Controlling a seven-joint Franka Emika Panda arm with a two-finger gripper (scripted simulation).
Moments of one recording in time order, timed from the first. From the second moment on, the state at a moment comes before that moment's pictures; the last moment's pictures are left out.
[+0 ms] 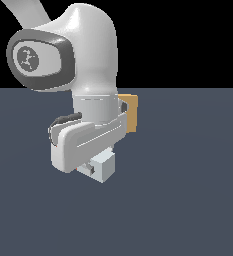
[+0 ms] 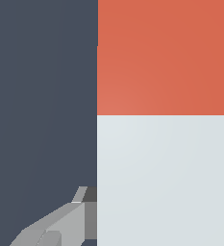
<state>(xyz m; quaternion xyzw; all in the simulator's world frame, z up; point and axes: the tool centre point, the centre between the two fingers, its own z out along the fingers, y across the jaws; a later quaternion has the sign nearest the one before) -0.041 -0.039 0.025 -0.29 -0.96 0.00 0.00</state>
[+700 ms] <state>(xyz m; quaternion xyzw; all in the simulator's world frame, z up) -0.037 -0.015 0.032 -0.34 -0.94 0.00 0.00</state>
